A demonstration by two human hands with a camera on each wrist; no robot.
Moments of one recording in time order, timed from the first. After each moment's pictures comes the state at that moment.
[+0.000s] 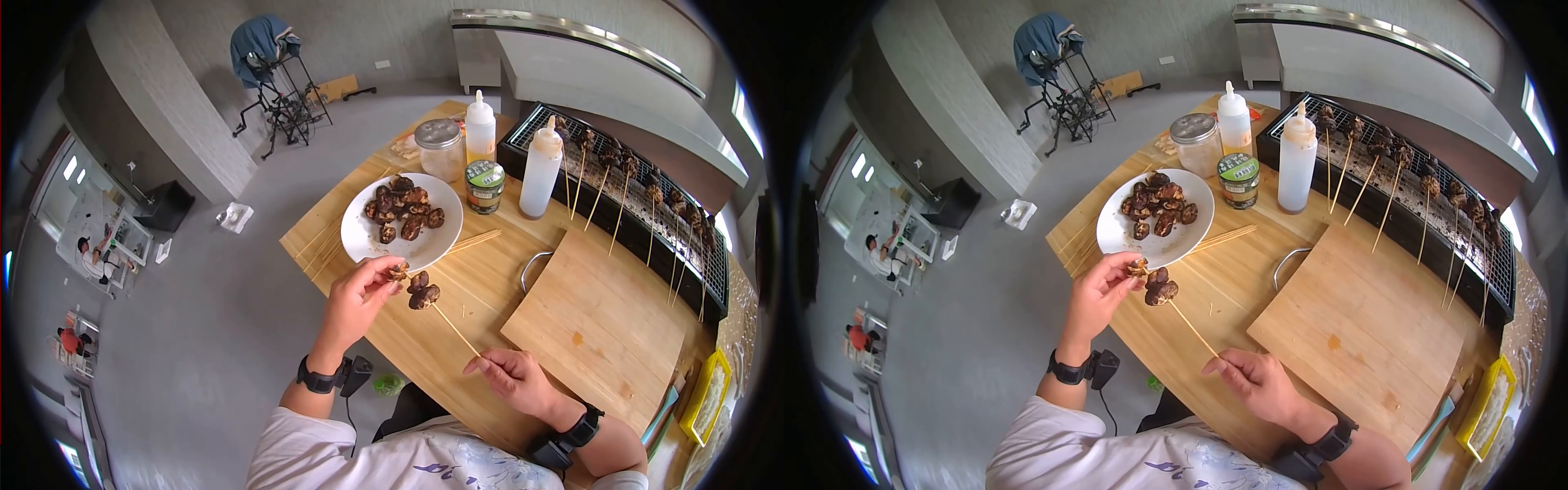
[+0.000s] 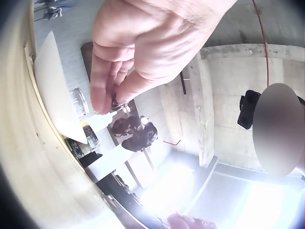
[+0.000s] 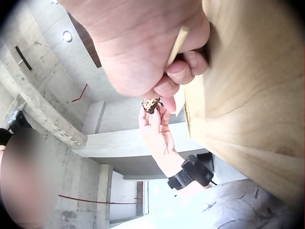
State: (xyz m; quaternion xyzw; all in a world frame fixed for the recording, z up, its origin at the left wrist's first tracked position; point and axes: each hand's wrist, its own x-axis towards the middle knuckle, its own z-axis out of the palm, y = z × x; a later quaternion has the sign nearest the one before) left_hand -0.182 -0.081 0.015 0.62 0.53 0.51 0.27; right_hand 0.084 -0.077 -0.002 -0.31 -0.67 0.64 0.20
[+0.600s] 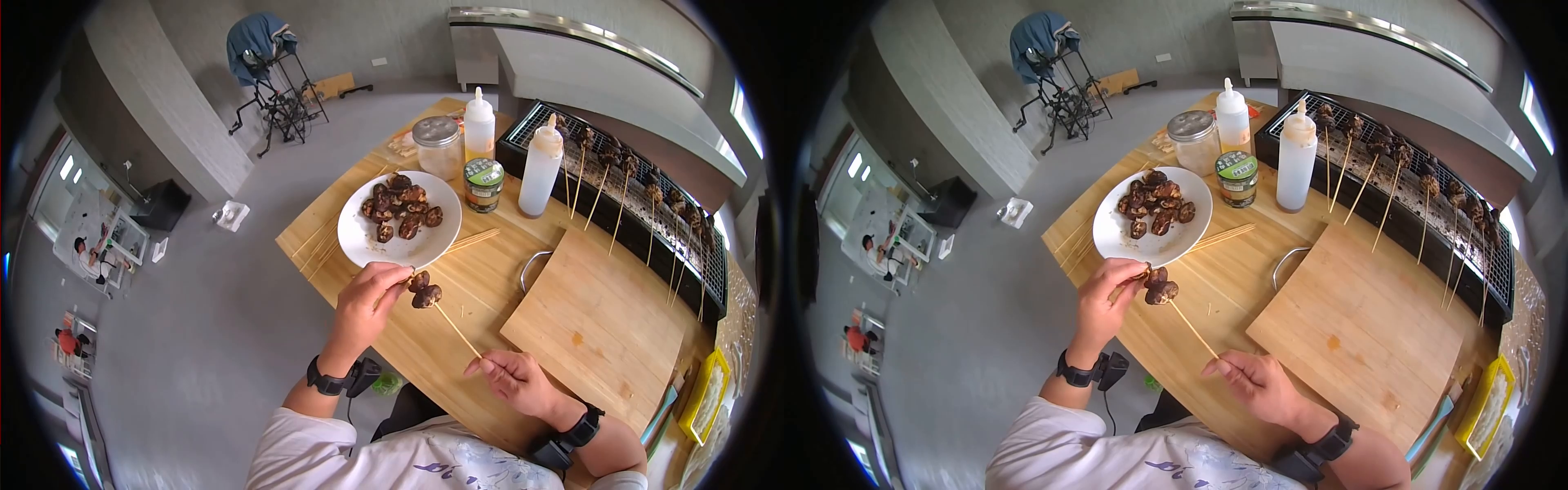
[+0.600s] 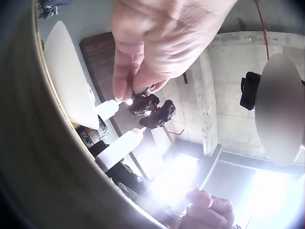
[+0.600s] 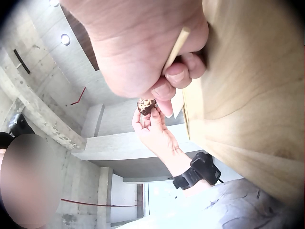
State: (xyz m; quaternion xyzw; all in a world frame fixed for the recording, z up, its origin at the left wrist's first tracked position) left_hand -0.170 -0.076 0.007 0.70 0.49 0.51 0.07; right_hand 0.086 -0.076 -0.004 -0.29 -0.66 0.66 0.20
